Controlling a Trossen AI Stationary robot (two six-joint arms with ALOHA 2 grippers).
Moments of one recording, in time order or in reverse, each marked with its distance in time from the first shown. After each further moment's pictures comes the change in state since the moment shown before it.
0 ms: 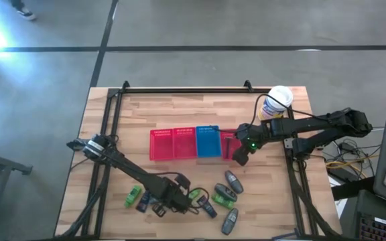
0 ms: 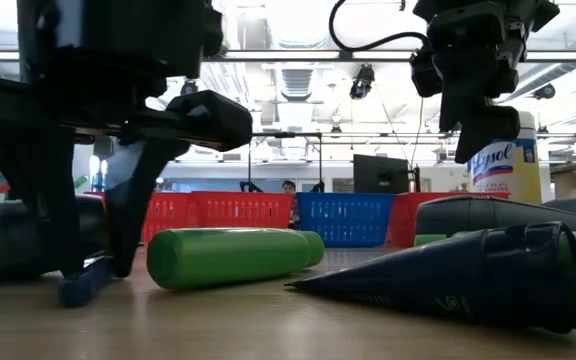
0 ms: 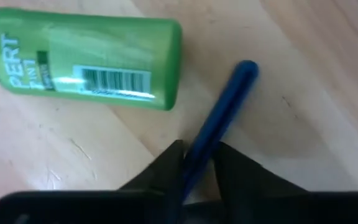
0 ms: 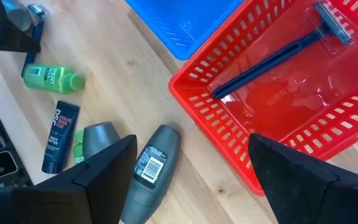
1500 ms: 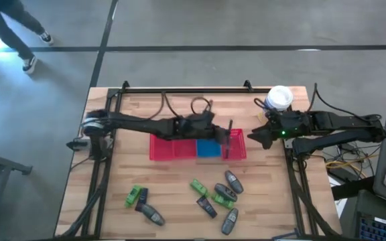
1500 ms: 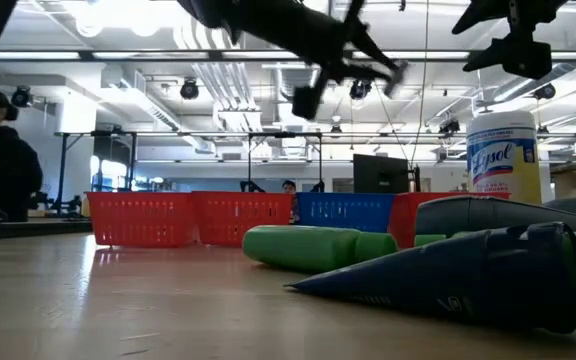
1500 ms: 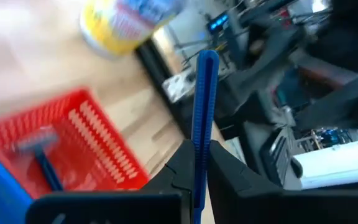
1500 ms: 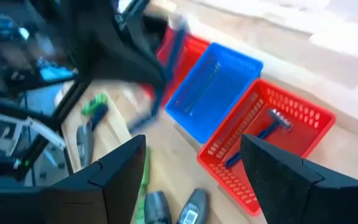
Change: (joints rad) left arm 0.532 -0.134 0.028 0.910 -0.063 -1.267; right arm 0.040 -0.519 0.006 -0.072 0.325 0.143
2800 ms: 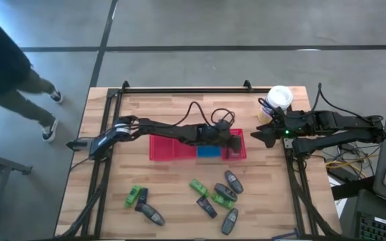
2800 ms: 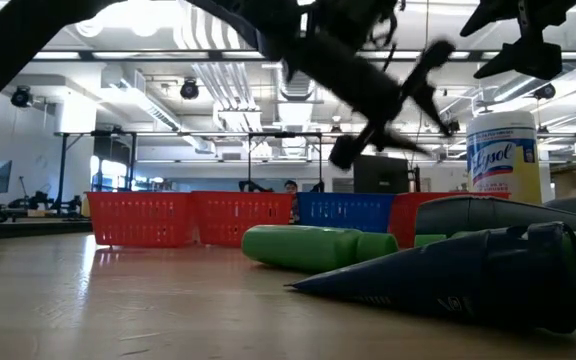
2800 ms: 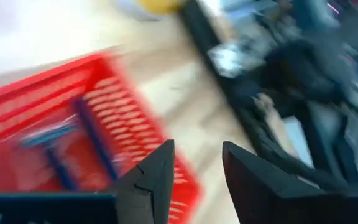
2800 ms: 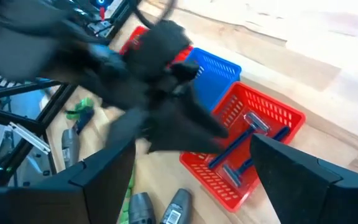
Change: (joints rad) left arm -0.012 0.308 0.351 -0.218 0.001 0.077; right arm 0.000 -0.040 0.000 -0.074 0.042 -0.013
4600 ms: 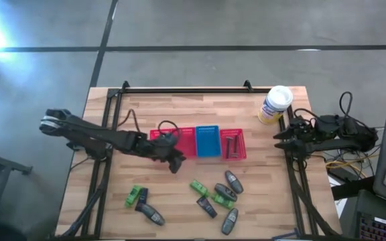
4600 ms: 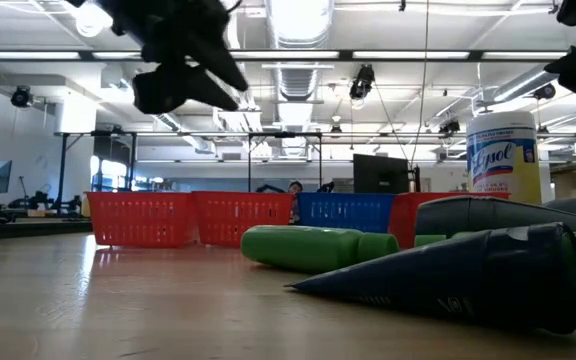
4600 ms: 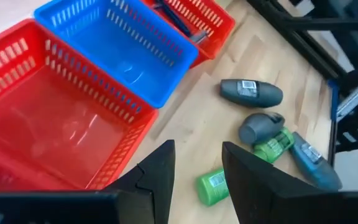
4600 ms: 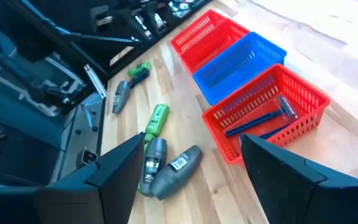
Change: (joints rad) left arm -0.215 -0.869 -0.873 -0.181 -0.103 0.128; right arm 0.039 -0.594 -0.213 -0.131 -0.201 -0.257
